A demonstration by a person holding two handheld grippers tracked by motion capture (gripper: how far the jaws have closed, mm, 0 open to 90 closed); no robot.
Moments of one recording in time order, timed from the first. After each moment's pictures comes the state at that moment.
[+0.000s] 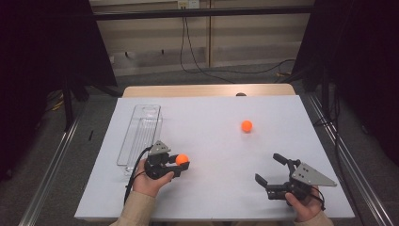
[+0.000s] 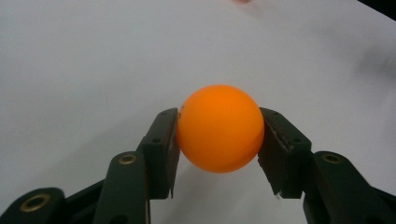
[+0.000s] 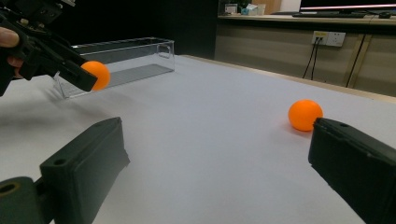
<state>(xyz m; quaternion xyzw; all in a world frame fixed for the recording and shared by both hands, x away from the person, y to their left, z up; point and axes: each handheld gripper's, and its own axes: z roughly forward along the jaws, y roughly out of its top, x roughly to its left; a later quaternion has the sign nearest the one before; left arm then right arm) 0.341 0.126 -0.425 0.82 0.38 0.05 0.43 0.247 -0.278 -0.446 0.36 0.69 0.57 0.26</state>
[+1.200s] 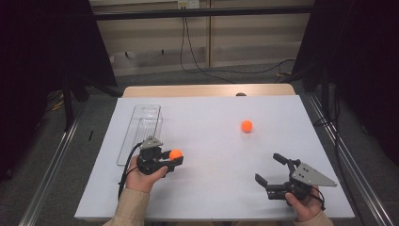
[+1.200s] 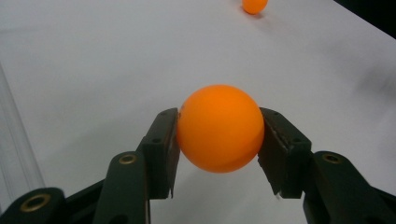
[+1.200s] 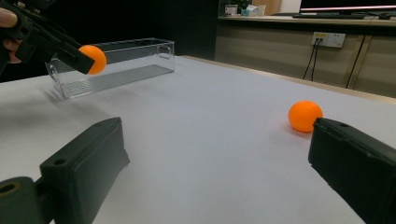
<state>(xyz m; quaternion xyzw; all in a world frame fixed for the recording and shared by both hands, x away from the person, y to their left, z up) 0.347 0.141 -0.406 0.80 0.41 0.05 0.43 0.247 -0.278 -0.446 0.36 0.69 0.58 0.26</state>
